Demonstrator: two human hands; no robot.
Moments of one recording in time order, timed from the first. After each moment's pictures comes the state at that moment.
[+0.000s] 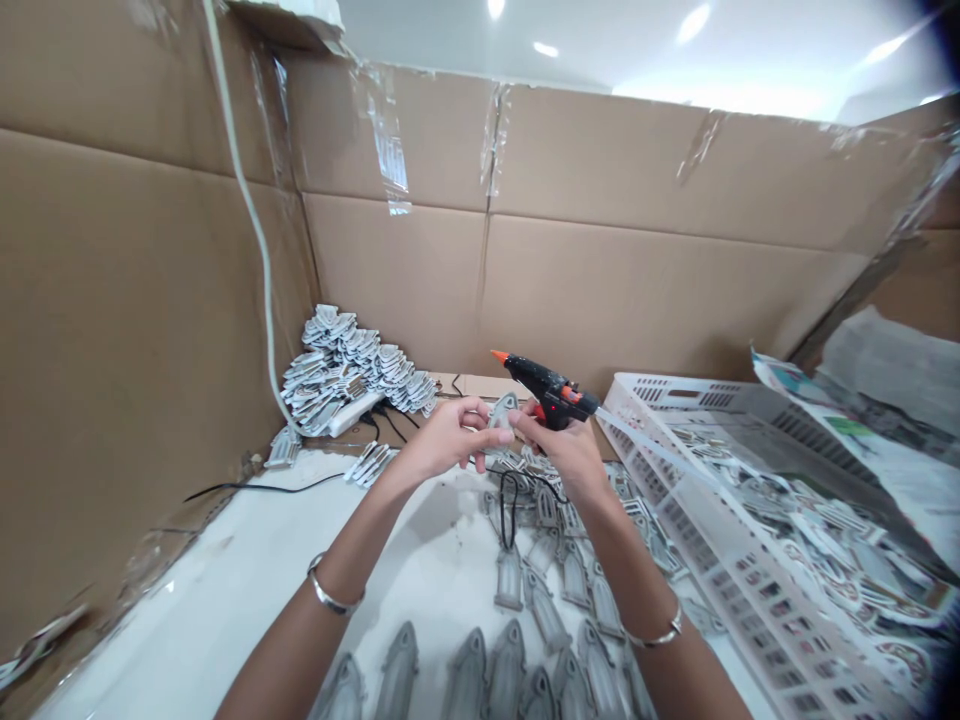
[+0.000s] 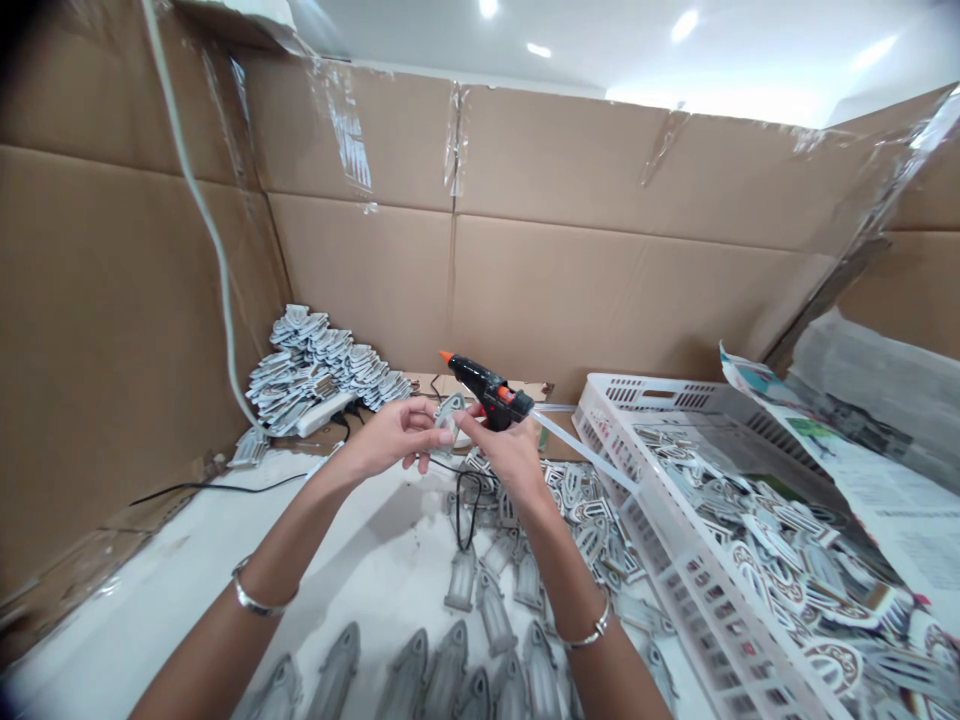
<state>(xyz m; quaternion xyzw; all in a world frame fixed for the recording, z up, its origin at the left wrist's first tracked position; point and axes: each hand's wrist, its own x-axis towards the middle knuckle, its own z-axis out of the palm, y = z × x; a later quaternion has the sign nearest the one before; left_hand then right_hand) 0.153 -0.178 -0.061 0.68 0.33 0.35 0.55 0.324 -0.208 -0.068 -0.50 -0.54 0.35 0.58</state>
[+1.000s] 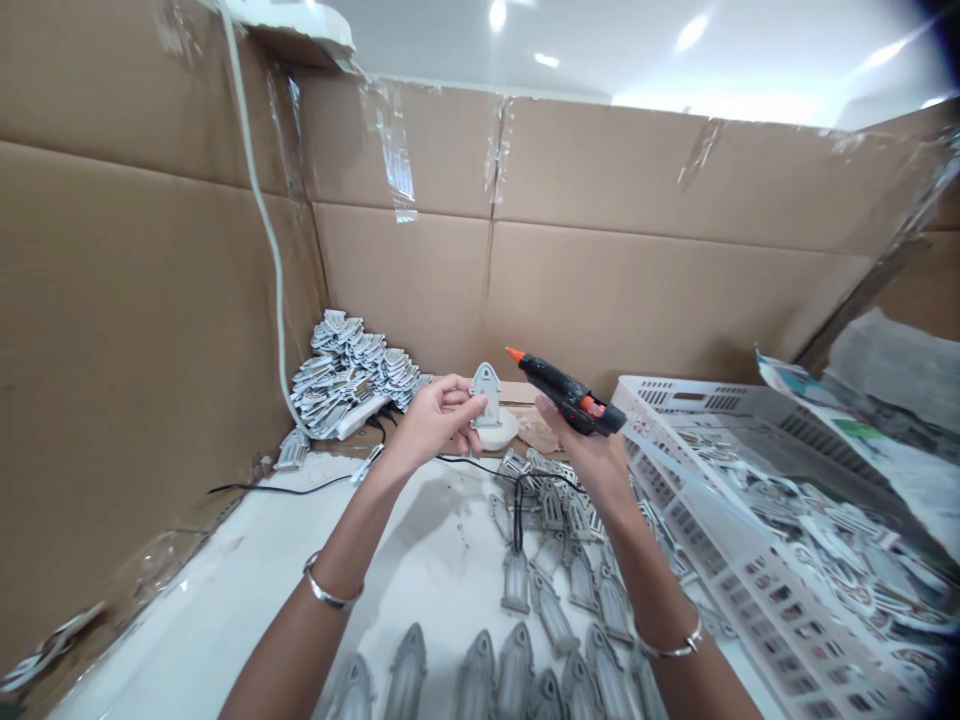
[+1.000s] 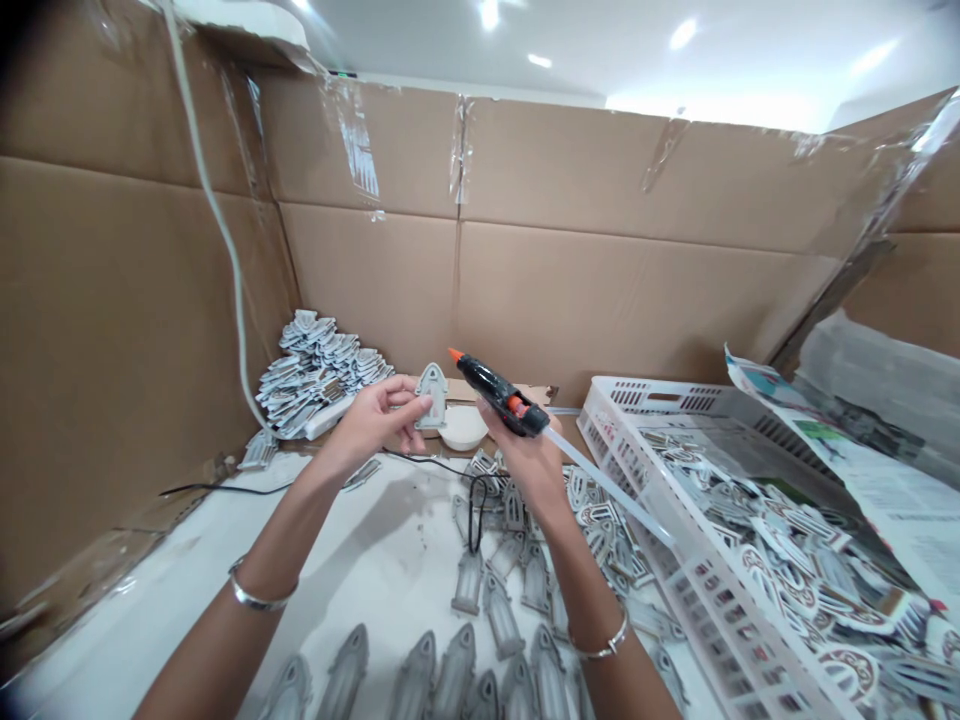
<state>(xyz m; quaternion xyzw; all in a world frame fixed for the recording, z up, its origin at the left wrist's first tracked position) 0.135 -0.180 -0.048 0.66 0.33 0.46 0.50 0.333 -0.226 -0.055 -0.54 -0.57 0.16 0.59</state>
